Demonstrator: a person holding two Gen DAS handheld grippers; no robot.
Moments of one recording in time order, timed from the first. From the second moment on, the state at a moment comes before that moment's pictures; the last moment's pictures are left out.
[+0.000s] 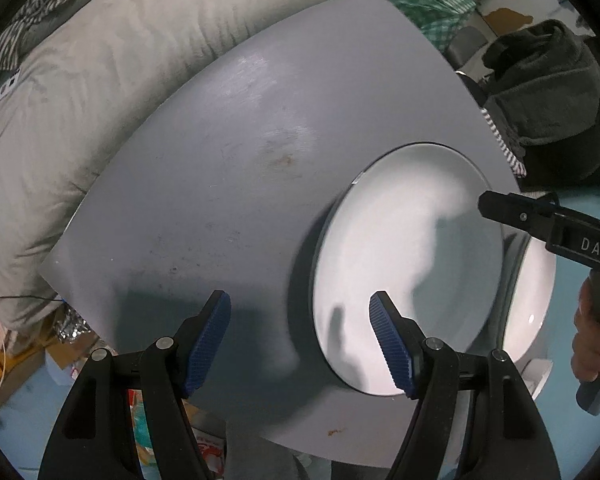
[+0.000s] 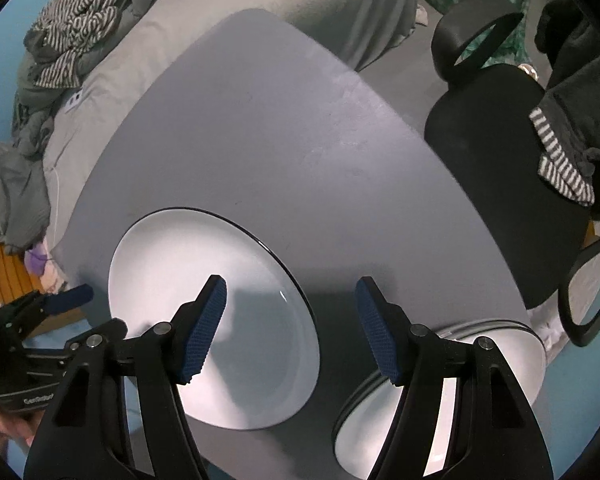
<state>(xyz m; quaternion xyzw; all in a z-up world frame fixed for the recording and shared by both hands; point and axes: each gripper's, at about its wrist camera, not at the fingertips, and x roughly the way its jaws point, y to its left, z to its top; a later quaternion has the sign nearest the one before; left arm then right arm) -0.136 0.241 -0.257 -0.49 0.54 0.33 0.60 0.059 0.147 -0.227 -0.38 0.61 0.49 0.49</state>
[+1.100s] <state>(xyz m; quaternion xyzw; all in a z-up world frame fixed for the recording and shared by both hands) -0.120 0.263 -0.266 -0.46 0.56 0.26 0.64 0.056 0.101 -0.249 -0.27 0.70 0.44 0.49</state>
